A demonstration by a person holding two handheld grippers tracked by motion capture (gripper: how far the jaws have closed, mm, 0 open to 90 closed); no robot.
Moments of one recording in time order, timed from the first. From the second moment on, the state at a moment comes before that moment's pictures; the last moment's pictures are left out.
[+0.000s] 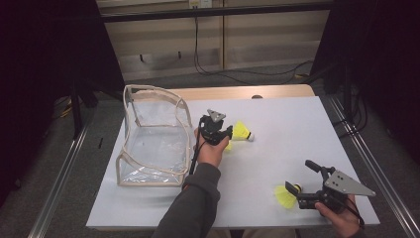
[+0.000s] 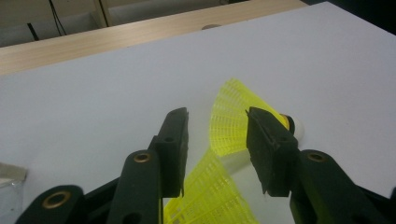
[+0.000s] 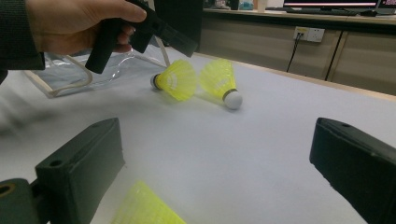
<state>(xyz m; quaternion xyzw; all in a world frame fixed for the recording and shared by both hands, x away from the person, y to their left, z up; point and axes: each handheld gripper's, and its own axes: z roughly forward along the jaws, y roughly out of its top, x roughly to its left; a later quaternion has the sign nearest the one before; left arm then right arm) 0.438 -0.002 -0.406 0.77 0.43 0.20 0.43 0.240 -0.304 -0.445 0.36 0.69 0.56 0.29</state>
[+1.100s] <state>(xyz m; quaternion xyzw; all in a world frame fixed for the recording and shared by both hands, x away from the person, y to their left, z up) 0.417 0.001 -0.400 0.78 0.43 0.14 0.44 0.241 -0.304 -0.444 0.36 0.69 0.56 0.29</state>
